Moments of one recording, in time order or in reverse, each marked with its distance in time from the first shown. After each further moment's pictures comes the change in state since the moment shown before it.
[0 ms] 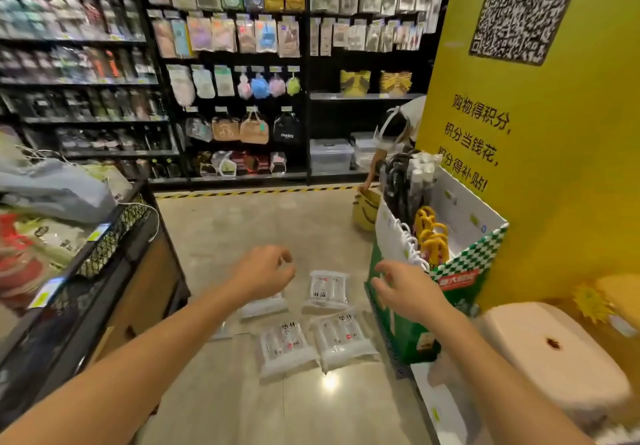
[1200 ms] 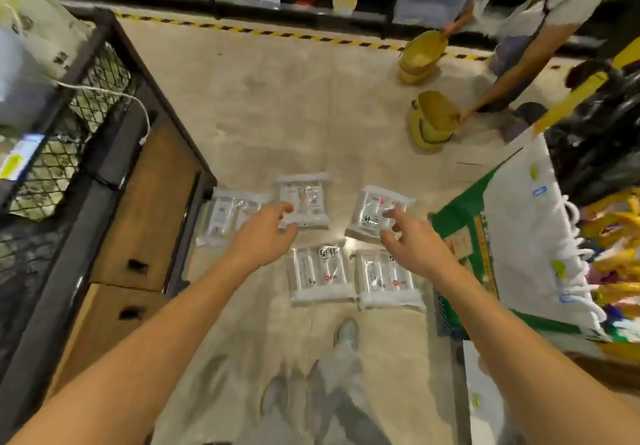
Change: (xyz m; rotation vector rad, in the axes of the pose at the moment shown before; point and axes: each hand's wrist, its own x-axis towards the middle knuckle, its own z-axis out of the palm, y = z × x) left_hand 0.351 -0.308 0.124 -0.336 -0.117 -0.393; right_hand 0.469 -0.076 0.215 0.022 -0.421 -0.004
